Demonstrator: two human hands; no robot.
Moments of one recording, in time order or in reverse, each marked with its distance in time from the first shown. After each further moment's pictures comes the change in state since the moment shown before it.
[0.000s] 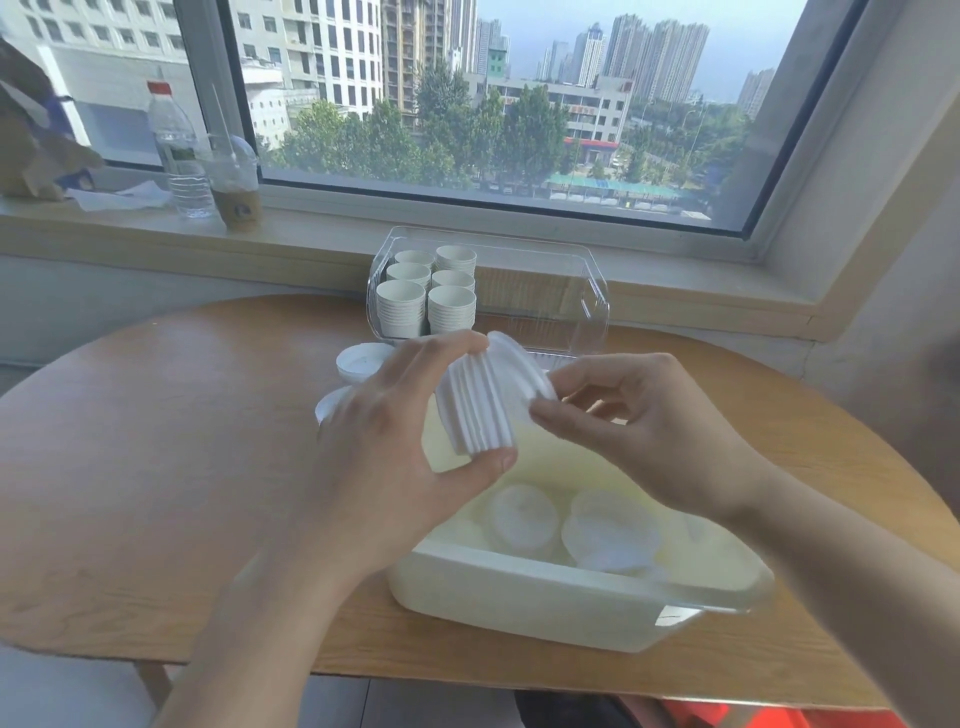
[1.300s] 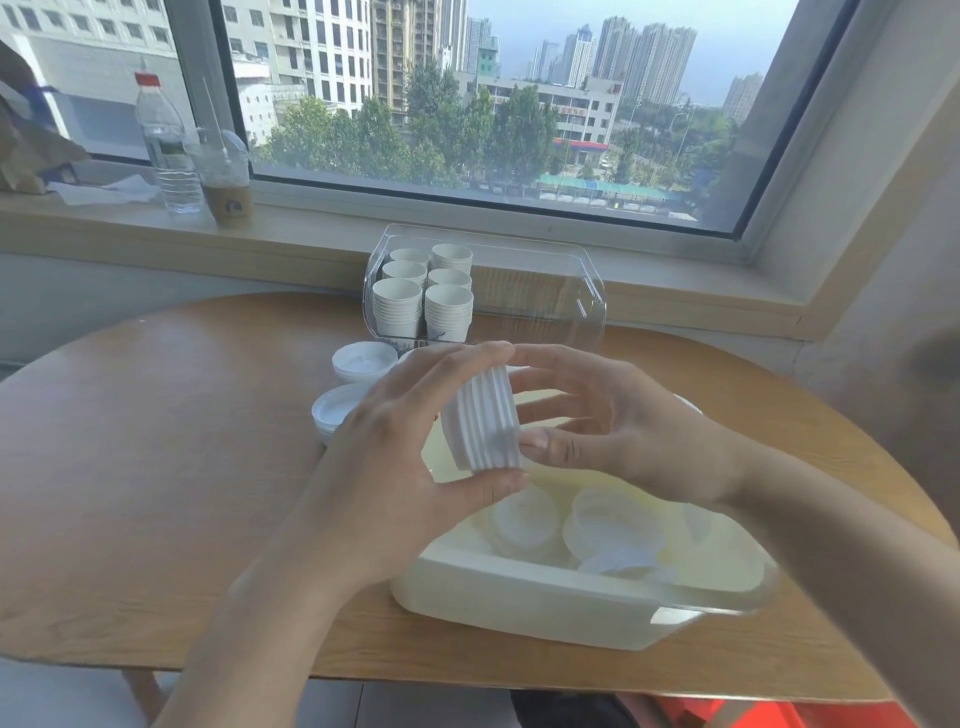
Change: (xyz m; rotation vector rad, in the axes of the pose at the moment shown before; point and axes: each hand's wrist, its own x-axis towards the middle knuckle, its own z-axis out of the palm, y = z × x) left_hand -0.001 -0.015 0.006 -0.135 -0.038 0.154; right_hand 0.011 -0.004 0.002 0.241 -0.298 0.088
